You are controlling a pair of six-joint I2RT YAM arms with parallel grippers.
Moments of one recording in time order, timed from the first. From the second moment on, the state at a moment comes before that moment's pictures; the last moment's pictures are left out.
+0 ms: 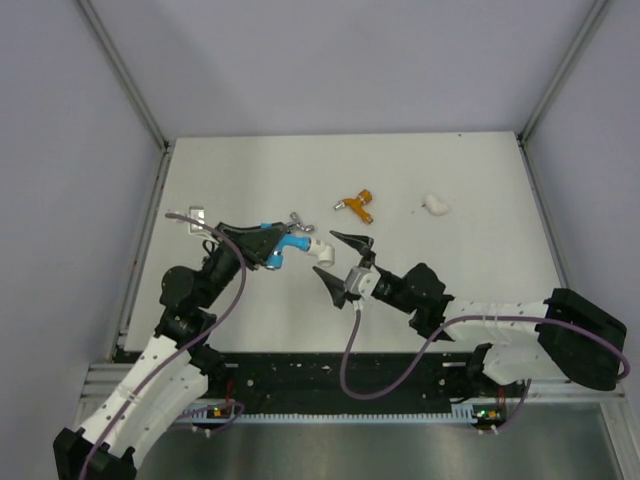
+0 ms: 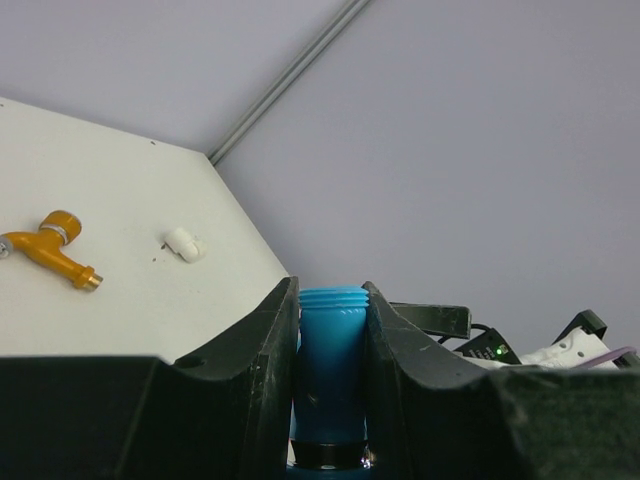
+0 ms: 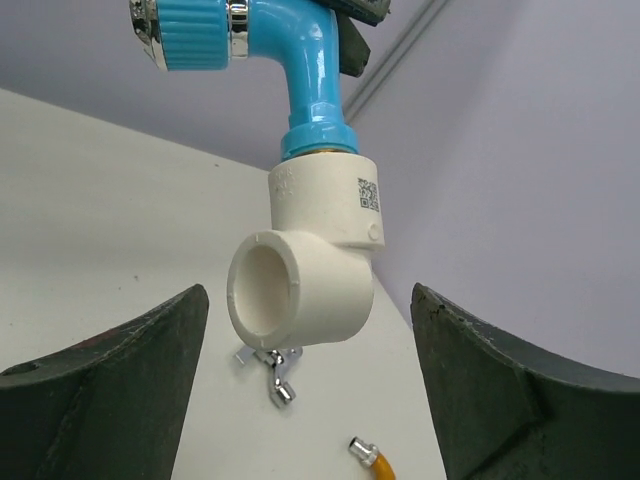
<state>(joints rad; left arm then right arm) -0.43 0.57 0.42 0.49 0.26 -0.95 1.05 1.26 0.45 1.06 -0.10 -0.66</state>
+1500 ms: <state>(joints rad) -0.43 0.48 0.41 0.57 0.49 -0.65 0.67 1.13 0.69 0.58 -0.69 0.19</state>
